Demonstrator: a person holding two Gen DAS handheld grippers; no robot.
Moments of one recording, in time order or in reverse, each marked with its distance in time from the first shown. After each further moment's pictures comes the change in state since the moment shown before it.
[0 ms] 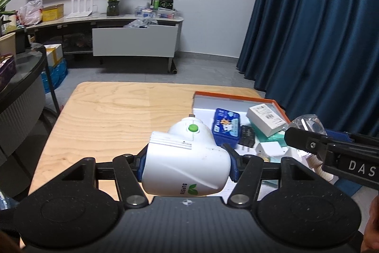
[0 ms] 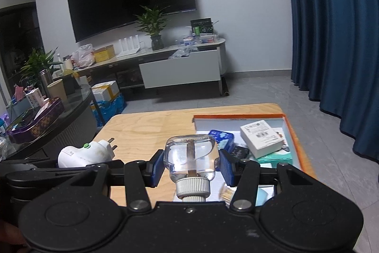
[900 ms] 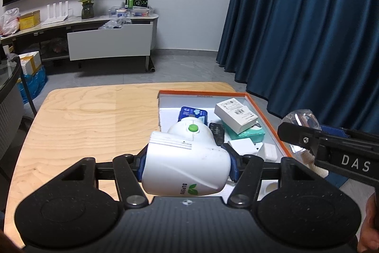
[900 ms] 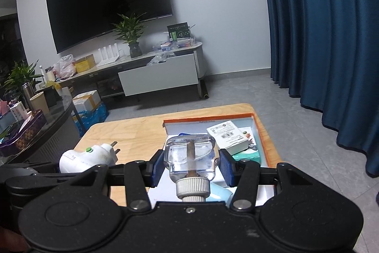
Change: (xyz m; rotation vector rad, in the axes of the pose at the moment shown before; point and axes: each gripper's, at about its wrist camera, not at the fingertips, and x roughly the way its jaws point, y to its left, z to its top) left arm 0.015 -0.038 0.003 0.074 0.022 -0.075; right arm -0.012 -0.038 0.002 0.057 -0.024 -0.077
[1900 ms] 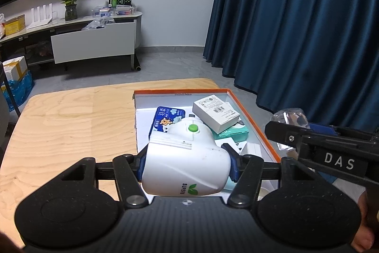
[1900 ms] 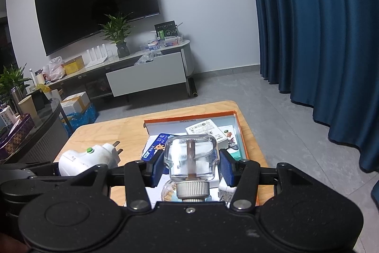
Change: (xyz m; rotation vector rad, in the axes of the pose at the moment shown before) left arm 0.021 -0.025 0.003 0.041 0.019 -0.043; right arm 0.014 -0.026 0.000 0.031 0.014 -0.037
